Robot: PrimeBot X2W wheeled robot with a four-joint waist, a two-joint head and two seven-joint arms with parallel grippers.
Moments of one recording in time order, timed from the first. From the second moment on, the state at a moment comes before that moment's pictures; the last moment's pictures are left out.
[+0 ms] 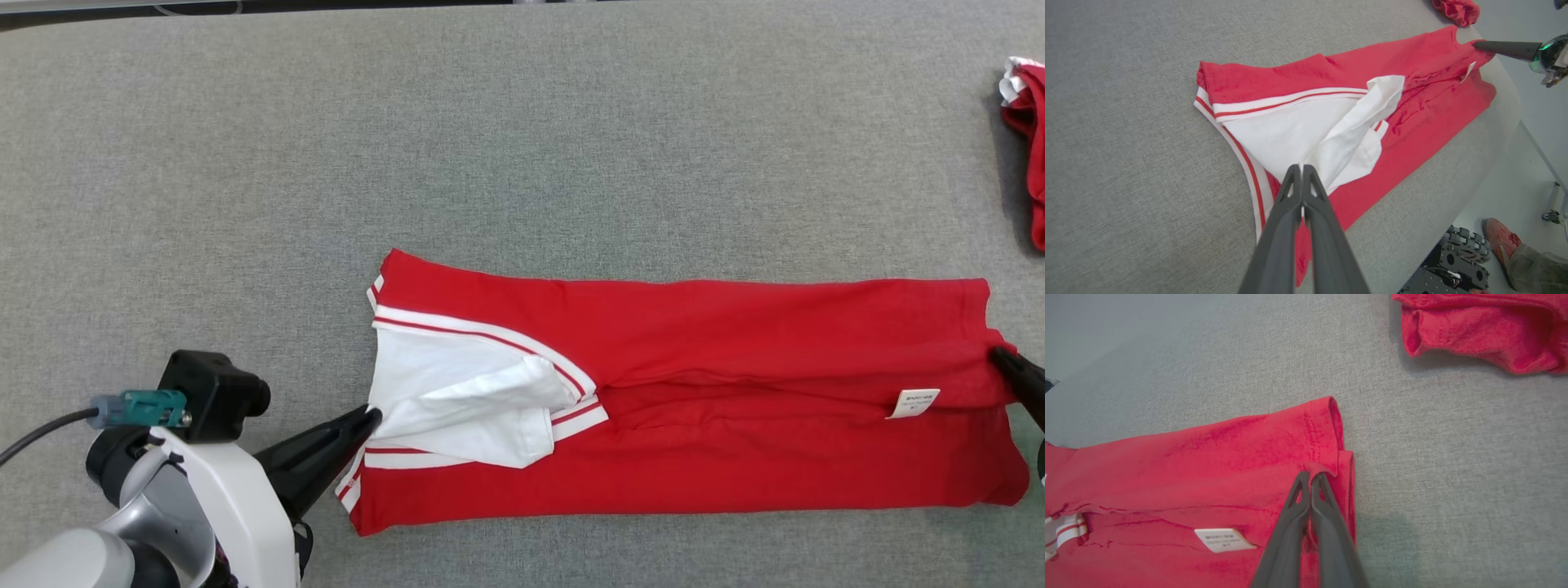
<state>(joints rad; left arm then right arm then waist) -0.32 0.86 -0.70 -0.42 -1.04 0.12 0.36 -0.07 -0.56 -0.04 0.04 0.88 0.13 0.53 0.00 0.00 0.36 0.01</state>
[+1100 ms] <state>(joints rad) -0.13 0.37 -0.64 0.02 -0.66 0.37 -0.26 0.02 -0.35 -0.03 0.24 0.76 0.13 0.00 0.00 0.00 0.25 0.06</state>
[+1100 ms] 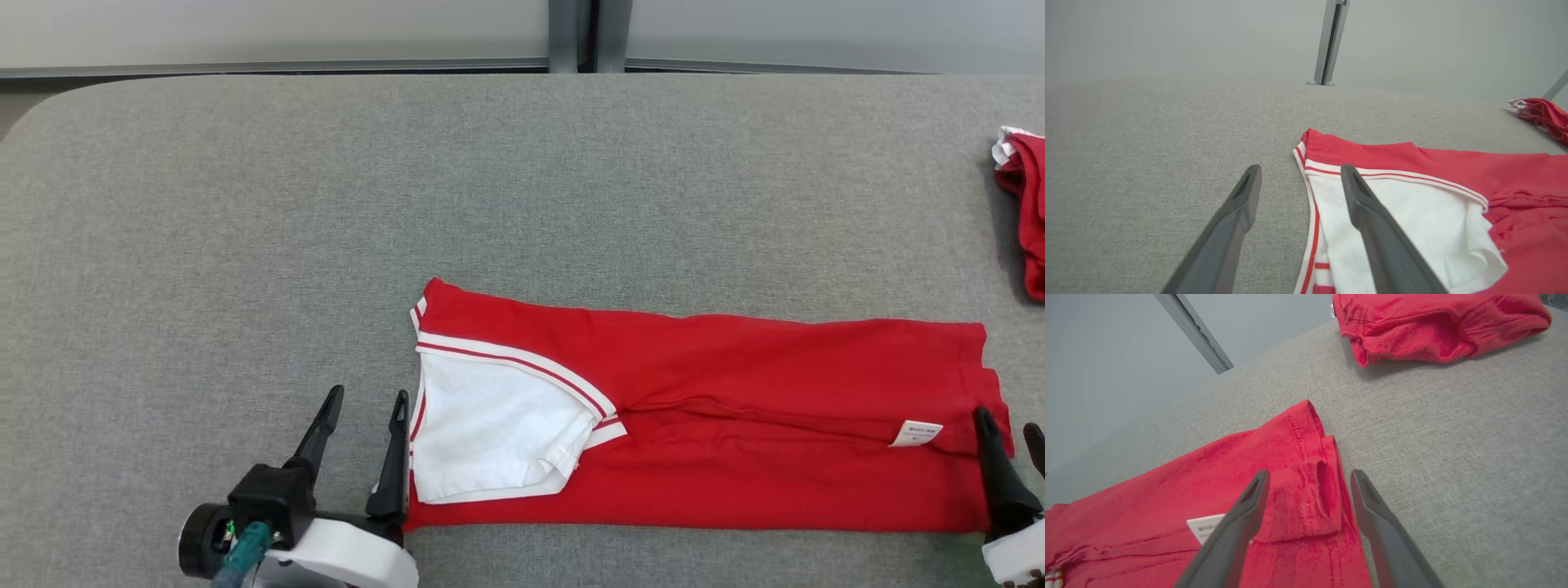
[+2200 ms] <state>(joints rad) 0.02 0.08 -0.37 -0.01 -0.10 0.21 -0.26 -0.12 -0.53 0.05 0.55 0.66 0.13 0.08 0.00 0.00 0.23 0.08</state>
